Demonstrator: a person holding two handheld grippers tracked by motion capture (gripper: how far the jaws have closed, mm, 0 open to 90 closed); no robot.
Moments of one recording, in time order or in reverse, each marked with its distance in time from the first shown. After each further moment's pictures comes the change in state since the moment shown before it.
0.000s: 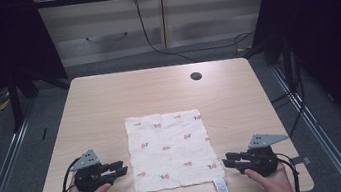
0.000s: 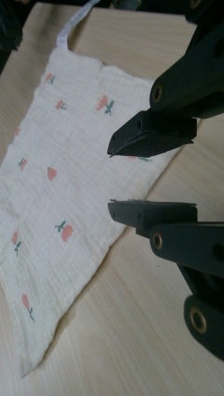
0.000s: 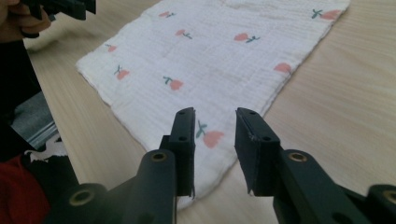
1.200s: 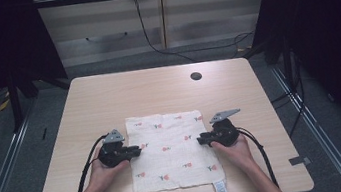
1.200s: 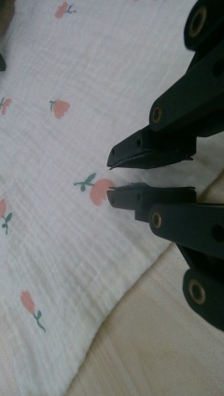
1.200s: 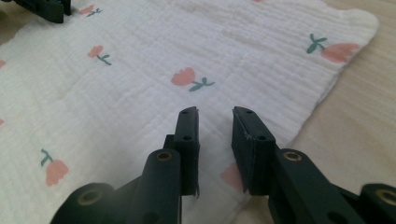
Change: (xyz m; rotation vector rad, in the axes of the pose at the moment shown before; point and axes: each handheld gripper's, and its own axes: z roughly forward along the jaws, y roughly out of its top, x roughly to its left) left arm 0.031 0.030 0.079 0.135 0.040 0.052; right arm -0.046 0.048 0.107 0.150 -0.047 -0.033
